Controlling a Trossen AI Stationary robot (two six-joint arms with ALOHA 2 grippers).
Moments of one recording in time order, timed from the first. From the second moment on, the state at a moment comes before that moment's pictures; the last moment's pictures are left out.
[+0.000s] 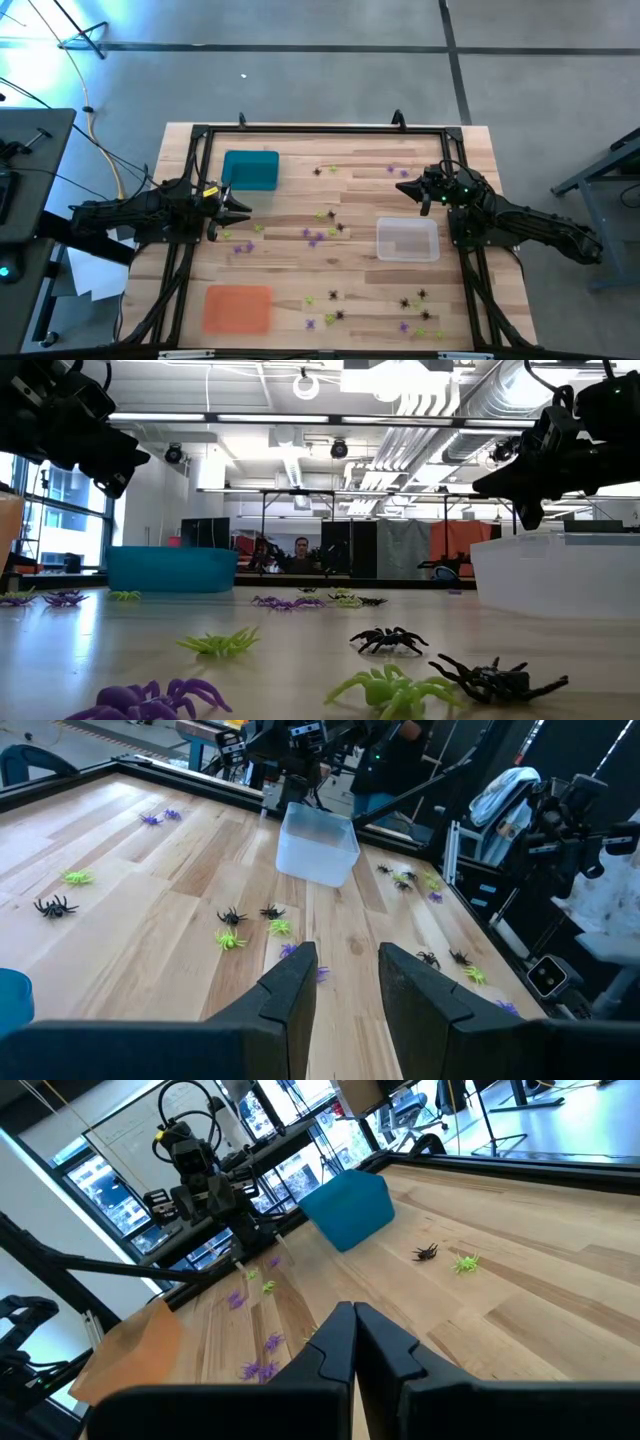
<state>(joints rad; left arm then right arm) 0.10 0.03 0.09 -0.22 0.19 -0.26 -0.50 0.33 0.01 0.22 -0.29 0.49</state>
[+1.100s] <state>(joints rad) 0.10 0.03 0.09 0.00 -0.02 -0.46 -0.50 0.33 0.01 0.22 -0.29 0.49</state>
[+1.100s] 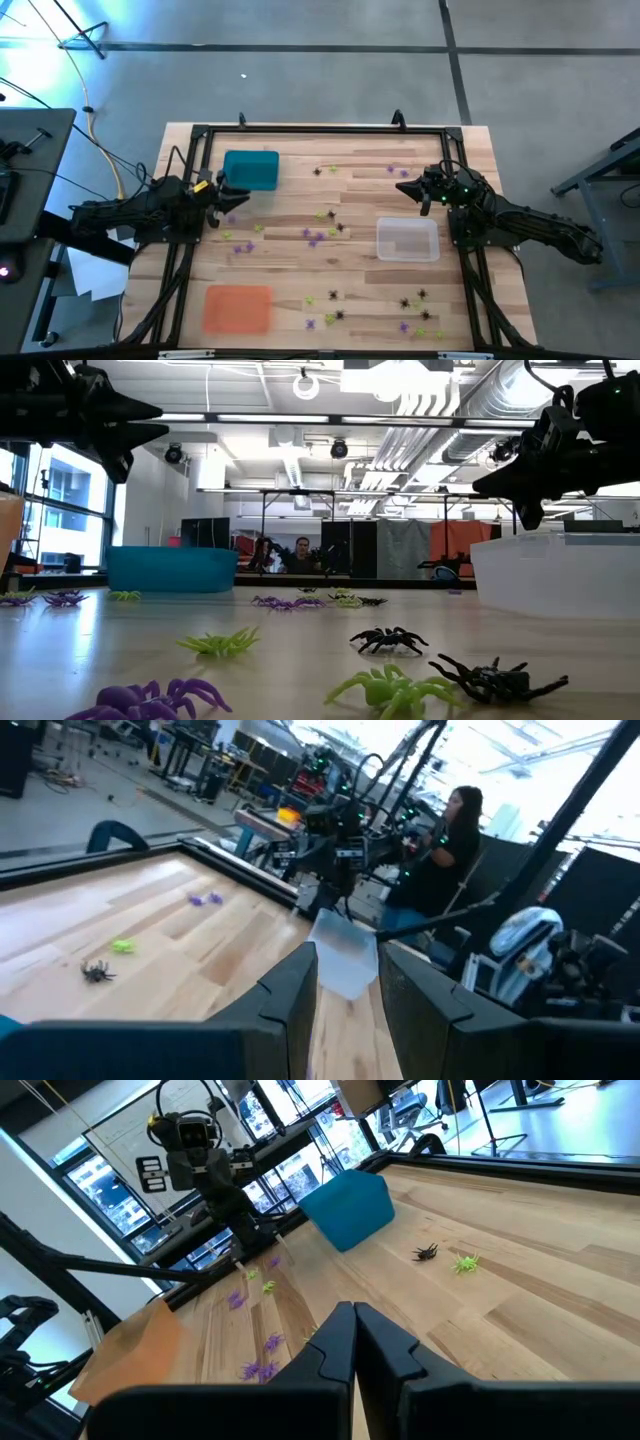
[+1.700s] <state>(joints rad) 0.10 0.03 0.09 0.00 -0.10 -0.44 -0.50 0.33 0.01 0.22 -0.29 0.49</state>
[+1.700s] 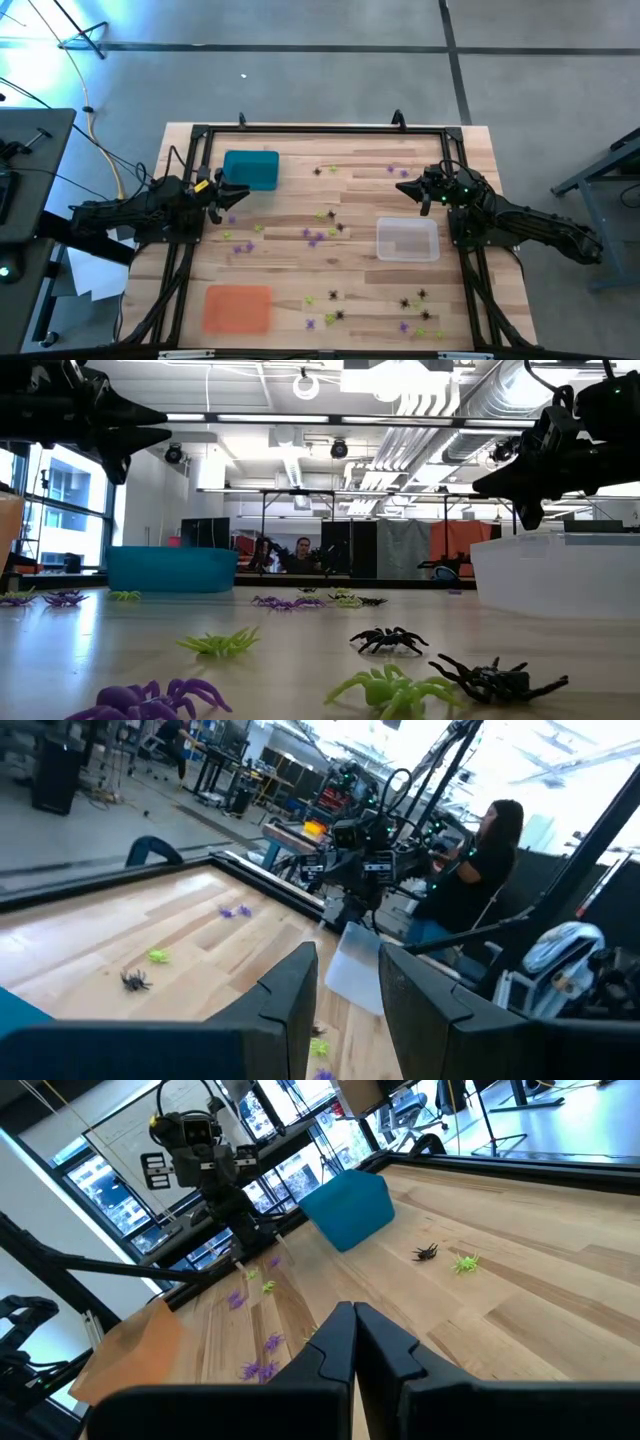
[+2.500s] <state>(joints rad) 0.10 0.03 0.09 0.12 -0.12 -0.44 -0.50 0.33 0.01 0.22 -0.29 0.49</state>
